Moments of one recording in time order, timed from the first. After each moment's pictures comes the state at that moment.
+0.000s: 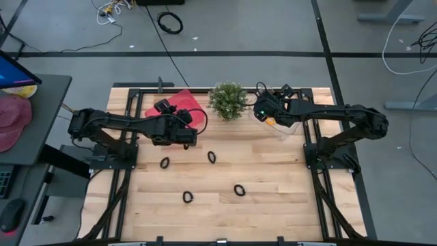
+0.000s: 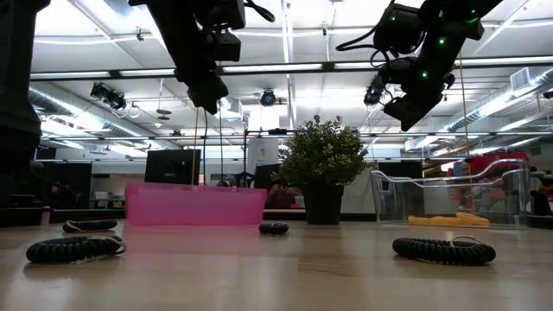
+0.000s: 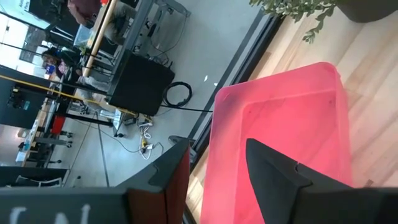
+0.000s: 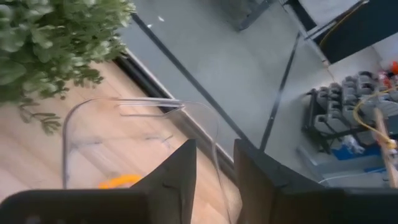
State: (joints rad) left arm -0.04 1.49 1.22 -1.13 -1.08 -0.43; right arm -0.28 1.34 1.02 -0.73 0.88 0.18
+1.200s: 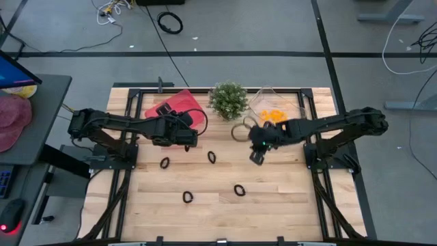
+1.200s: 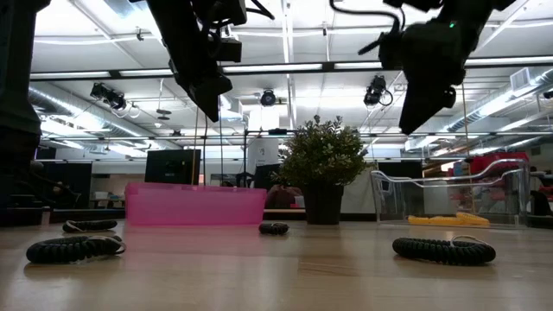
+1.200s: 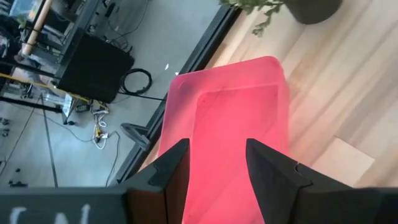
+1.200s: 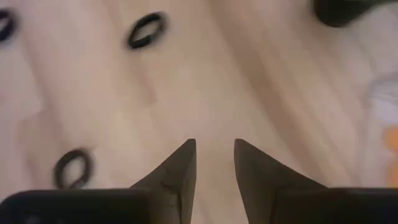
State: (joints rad) left arm -0.07 1.49 1.22 -1.09 -0.91 -0.51; right arm 0.09 1.35 1.02 -0.74 0.18 0.49
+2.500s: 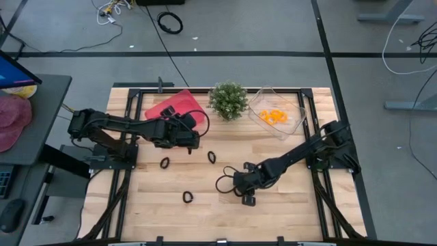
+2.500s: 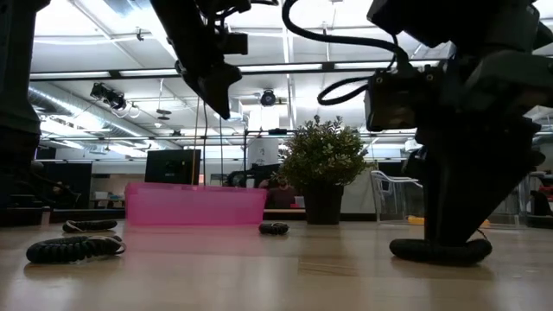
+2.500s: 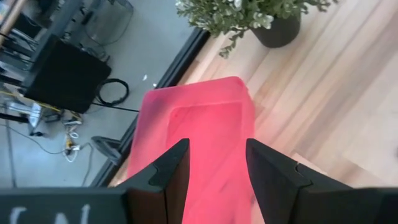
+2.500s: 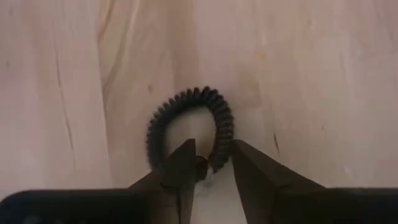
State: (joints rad) left arm -0.08 1.49 1.22 -0.98 -0.86 -0.49; right arm 0.39 1.87 1.02 -0.32 0.02 0.51
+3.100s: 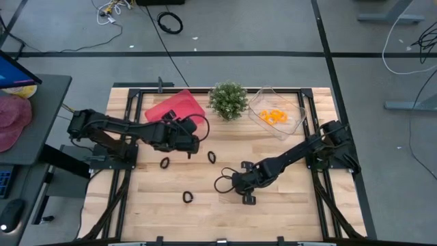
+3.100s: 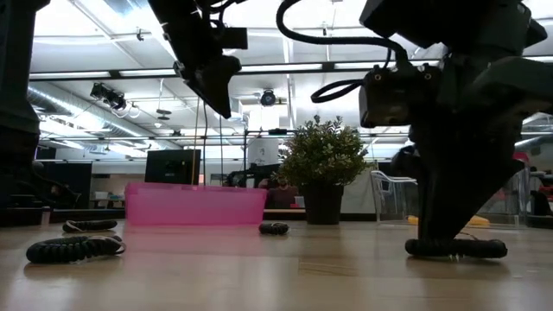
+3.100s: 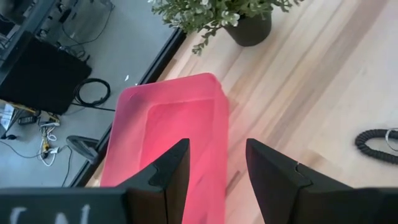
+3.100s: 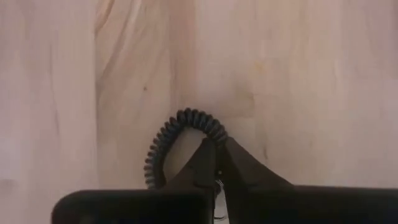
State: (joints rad) left arm -0.13 1.49 1.22 -0.97 -0.81 -0.53; right arm 0.37 1.87 1.05 -0.41 0.06 0.38
